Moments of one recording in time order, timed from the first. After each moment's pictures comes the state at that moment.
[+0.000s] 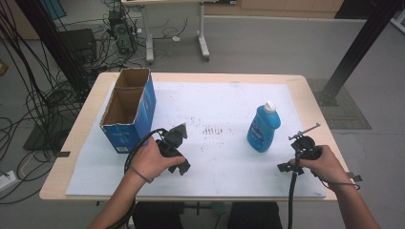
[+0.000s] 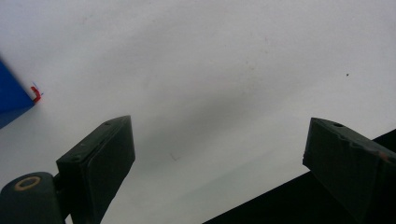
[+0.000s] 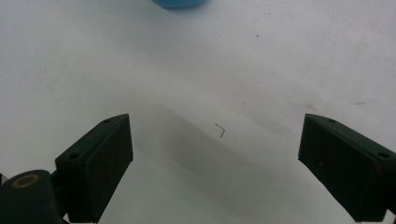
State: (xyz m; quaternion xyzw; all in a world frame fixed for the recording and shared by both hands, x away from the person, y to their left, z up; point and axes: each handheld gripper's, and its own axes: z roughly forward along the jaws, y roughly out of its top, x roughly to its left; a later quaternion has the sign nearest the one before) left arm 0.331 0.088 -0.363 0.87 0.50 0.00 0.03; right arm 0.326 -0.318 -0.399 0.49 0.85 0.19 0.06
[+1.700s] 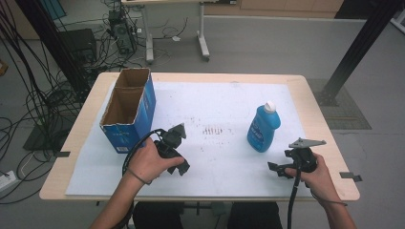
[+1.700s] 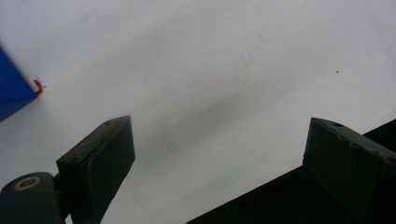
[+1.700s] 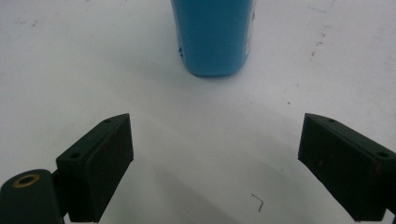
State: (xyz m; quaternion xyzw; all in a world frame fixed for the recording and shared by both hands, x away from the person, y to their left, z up) left arm 0.325 0.090 -0.358 0.86 0.50 0.01 0.04; right arm 0.305 -0.311 -0.430 0.45 0.80 0.36 0.14
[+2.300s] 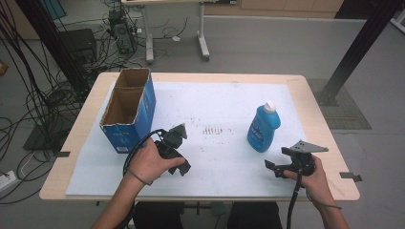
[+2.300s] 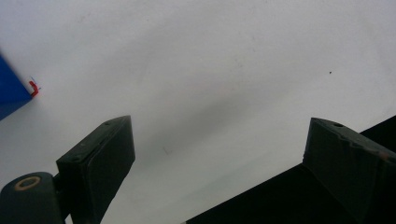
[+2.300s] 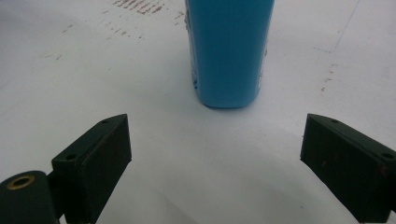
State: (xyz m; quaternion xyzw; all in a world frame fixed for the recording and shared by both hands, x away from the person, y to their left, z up) left arm 0.323 0.088 -0.357 0.86 0.50 0.01 0.04; right arm 0.301 -0.309 -0.442 0.43 0.77 0.44 0.18
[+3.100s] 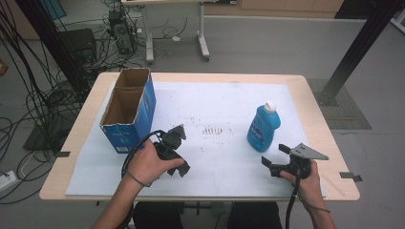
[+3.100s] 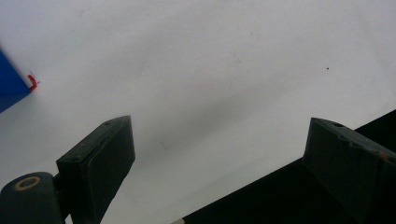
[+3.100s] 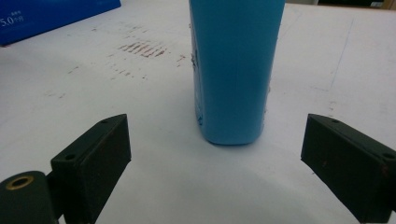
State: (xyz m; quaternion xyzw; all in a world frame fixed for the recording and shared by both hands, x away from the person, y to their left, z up) left arm 0.319 0.091 -0.355 0.86 0.51 0.01 0.05; right arm 0.297 -0.301 -0.455 0.41 0.72 0.51 0.23
